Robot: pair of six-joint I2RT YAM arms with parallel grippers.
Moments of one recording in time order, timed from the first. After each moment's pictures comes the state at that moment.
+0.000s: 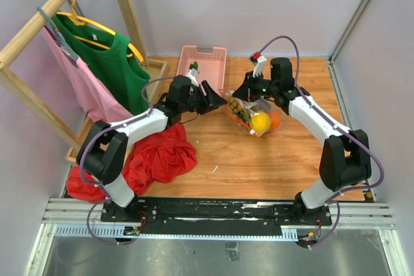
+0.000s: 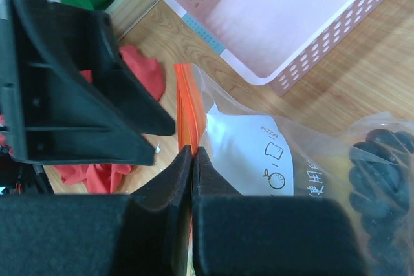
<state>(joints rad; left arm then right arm) -0.55 1.63 1.02 0.23 0.31 -0.97 0.30 1.58 1.20 -0.12 -0.66 0.16</state>
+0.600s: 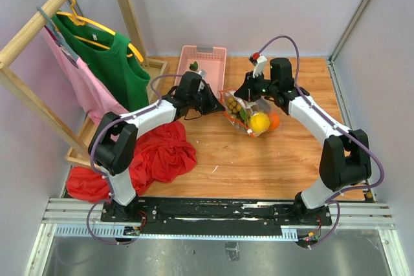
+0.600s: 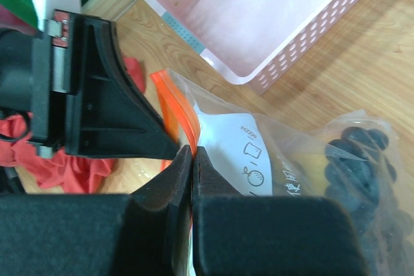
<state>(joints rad) -0.57 1.79 1.21 -0.01 0.31 -0.90 0.31 1.59 1.20 -0.12 -0.61 0.13</state>
